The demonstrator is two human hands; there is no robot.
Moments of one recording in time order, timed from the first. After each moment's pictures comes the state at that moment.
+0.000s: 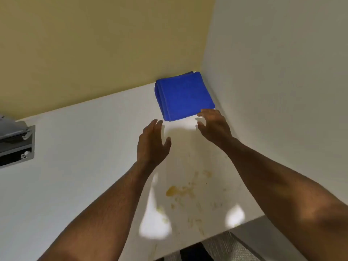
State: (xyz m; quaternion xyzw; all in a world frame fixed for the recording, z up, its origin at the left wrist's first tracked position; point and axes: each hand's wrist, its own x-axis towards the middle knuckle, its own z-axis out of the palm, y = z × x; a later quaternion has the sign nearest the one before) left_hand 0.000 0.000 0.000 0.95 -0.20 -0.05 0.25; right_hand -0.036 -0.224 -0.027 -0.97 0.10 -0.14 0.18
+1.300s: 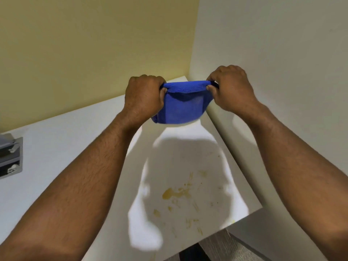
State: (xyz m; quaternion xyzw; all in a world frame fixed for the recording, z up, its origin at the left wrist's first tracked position) left_hand 0.082 -0.050 0.122 0.92 -0.36 0.08 0.13; right_hand -0.026 -0.258 0.136 -0.98 0.10 -0.13 0.04
